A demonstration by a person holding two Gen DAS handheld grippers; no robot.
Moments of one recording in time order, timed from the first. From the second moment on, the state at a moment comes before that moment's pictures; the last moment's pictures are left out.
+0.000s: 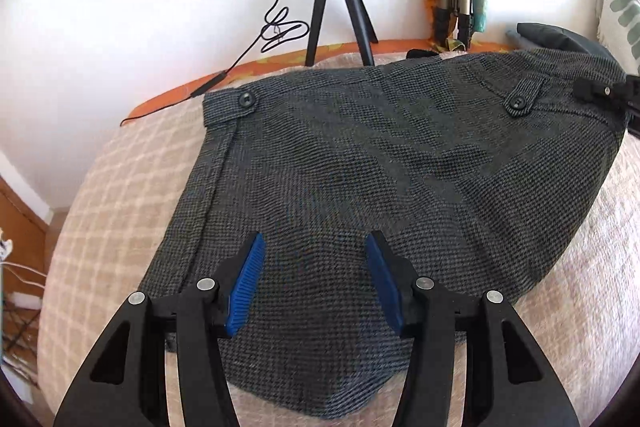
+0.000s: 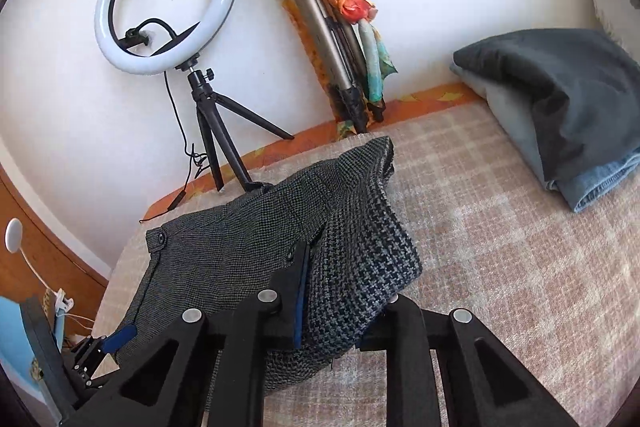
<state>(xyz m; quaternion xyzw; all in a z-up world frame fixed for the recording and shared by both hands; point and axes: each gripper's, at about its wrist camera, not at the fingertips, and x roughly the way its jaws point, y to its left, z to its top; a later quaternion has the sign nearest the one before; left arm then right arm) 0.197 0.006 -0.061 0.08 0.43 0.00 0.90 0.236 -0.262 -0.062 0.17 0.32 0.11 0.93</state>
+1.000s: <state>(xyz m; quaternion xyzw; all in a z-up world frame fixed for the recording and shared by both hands) 0.136 0.237 -0.011 -0.14 0.35 0.14 0.92 0.198 0.082 -0.072 -0.21 0.32 0.28 0.88</state>
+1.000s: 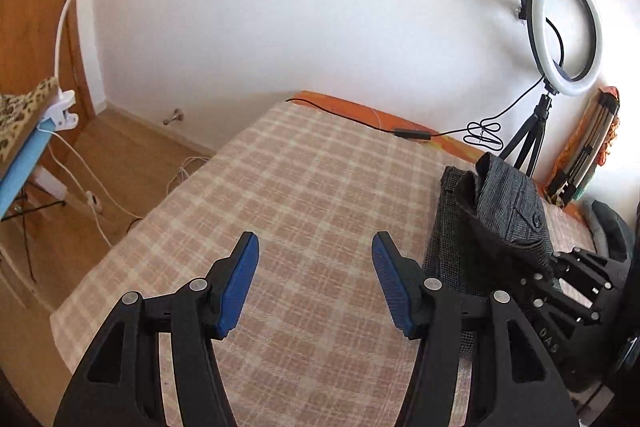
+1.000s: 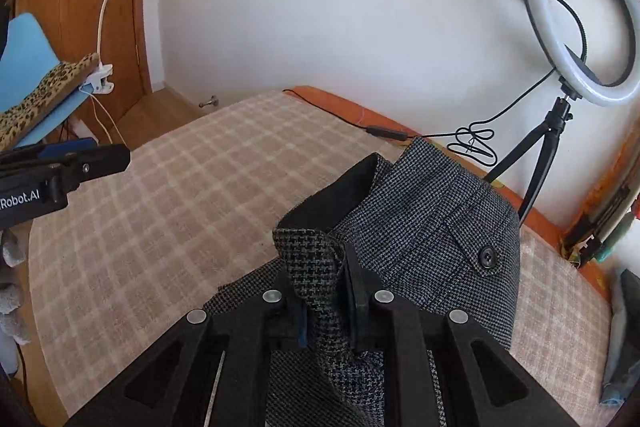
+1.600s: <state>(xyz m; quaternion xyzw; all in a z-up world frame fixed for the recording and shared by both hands) 0.137 0.231 -0.014 -0.13 0.36 0.13 0.92 0.193 0.019 -0.039 -0.03 0.32 0.41 0.85</state>
